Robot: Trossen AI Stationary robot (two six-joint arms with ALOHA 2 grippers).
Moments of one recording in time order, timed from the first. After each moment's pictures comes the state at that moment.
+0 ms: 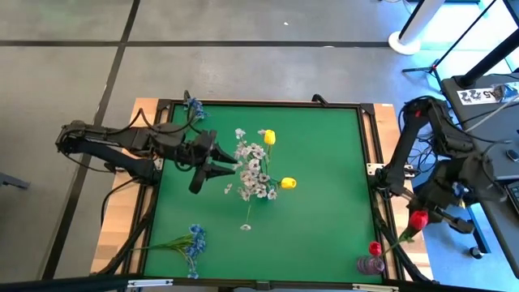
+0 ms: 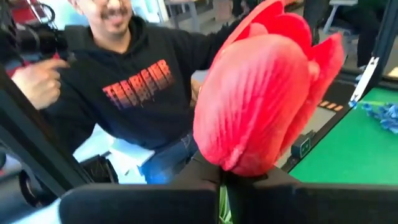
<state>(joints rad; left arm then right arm) -0.12 1.05 1.05 -0.23 0.02 -0.31 1.34 0.72 1.12 -0.60 0.33 0.31</state>
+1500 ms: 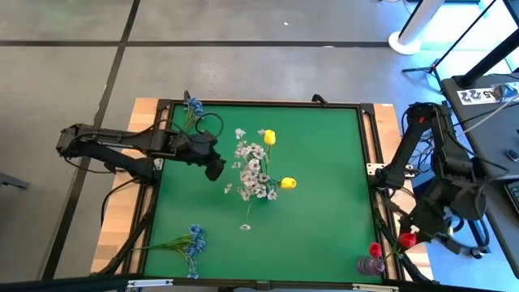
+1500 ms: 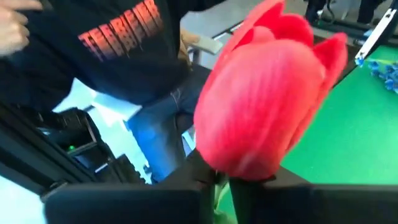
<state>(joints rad) 0.02 1.09 0.88 -0.66 -0.21 -0.73 1.34 0.87 1.12 -0.68 0.30 0.33</state>
